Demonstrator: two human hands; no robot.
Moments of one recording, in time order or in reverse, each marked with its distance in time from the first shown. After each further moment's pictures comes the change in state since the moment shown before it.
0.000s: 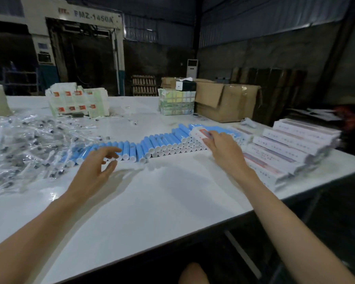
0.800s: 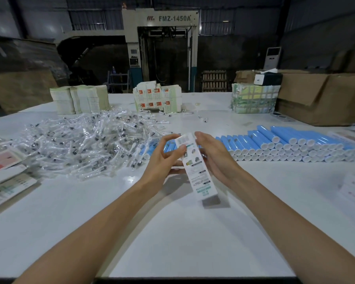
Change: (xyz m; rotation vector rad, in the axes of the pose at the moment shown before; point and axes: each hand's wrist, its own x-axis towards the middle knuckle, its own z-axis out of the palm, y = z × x) left_hand 0.009 0.025 -0.011 -0.882 0.059 -0.470; right_hand 0.023 -0.197 0.104 1.615 -0.637 -0.059
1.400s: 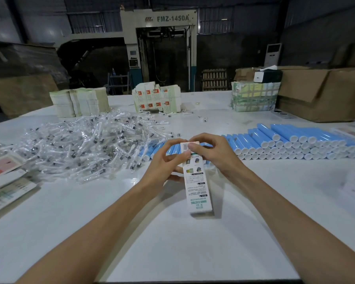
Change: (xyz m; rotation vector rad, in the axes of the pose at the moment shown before) left_hand -0.002 0.004 0.004 0.140 -0.037 -0.078; right_hand 0.005 -0.006 -0.017 -0.367 -0.003 -0.210
